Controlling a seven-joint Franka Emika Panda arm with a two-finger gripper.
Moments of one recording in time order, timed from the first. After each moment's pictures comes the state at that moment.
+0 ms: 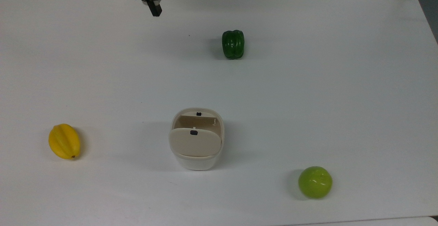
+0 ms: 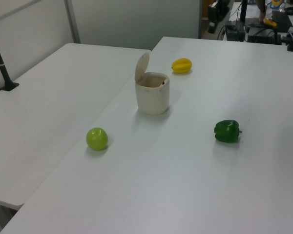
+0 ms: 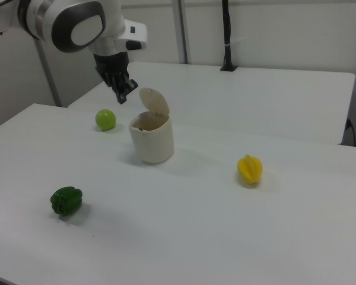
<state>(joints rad) -0.09 0.07 0.00 -1.57 0.27 1.86 0.06</state>
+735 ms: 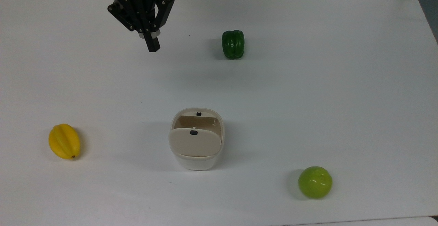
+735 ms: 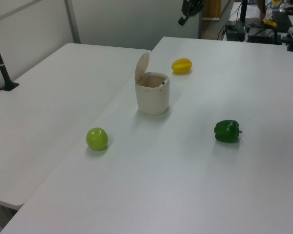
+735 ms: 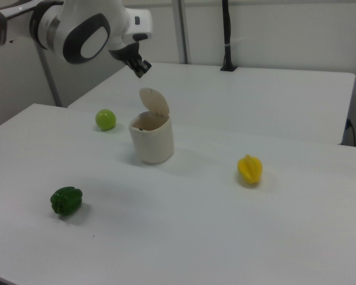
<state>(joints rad) -0.04 0.16 0.01 -1.55 0.32 2.28 0.06</state>
